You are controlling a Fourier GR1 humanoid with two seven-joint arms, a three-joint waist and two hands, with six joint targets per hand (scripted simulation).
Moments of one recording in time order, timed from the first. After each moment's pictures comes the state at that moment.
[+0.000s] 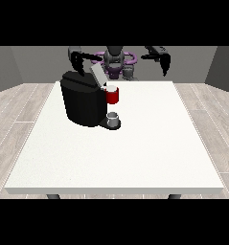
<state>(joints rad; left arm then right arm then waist) -0.28 0.02 0.19 -1.28 -0.04 -0.25 -0.09 -0.46 -0.17 -0.10 -1.20 -0.06 0.06 -0.02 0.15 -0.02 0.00</state>
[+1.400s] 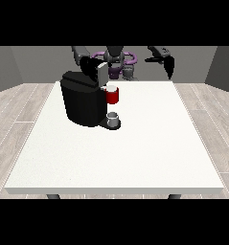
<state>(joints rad) -0.25 0.10 0.18 -1.36 0.02 -0.20 -0.09 -0.68 -0.13 -0.06 -1.04 0.04 0.05 -0.08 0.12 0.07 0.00</state>
